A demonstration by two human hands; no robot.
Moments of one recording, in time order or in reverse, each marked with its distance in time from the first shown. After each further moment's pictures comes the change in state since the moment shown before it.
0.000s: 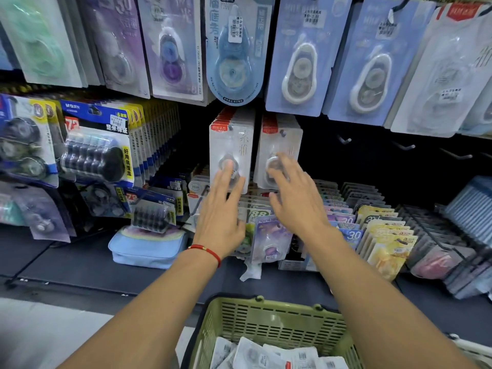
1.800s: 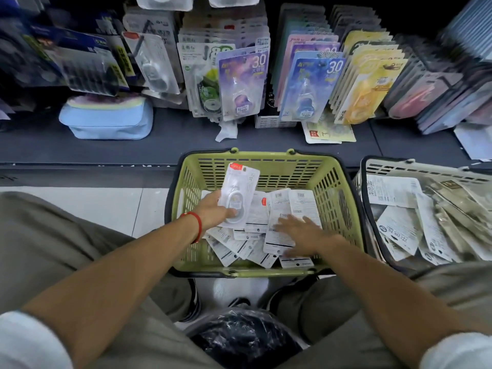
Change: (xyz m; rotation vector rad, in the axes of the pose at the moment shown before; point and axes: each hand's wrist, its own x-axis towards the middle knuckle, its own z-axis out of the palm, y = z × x) left_hand -0.216 -0.005 0.144 -0.671 -0.791 -0.842; right_hand -0.368 0.047 0.141 0.132 -1.292 0.096
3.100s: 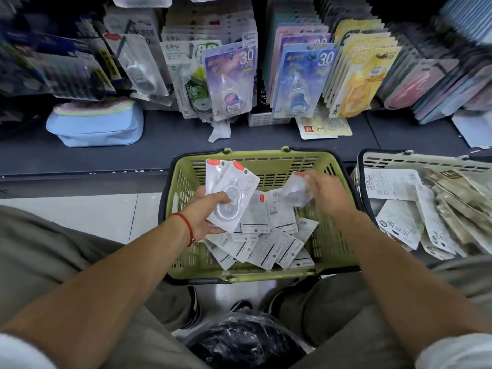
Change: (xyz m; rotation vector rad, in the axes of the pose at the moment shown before) left_hand 0.002 0.007 -0.003 -0.541 0.024 -0.188; right_hand -0.016 0.039 -0.058 0.470 0.734 0.247
